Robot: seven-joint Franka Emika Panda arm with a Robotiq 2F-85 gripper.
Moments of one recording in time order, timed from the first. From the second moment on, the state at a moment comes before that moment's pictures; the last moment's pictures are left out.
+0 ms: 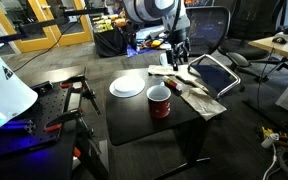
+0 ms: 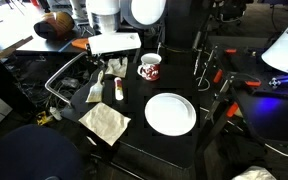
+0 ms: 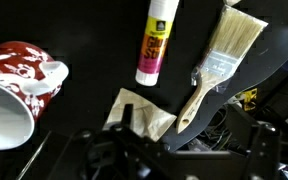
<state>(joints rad) 0.31 0.70 -0.22 -1.98 -0.17 2.82 1.34</state>
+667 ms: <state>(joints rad) 0.48 0.70 -0.36 -2.00 -0.18 2.82 1.42</state>
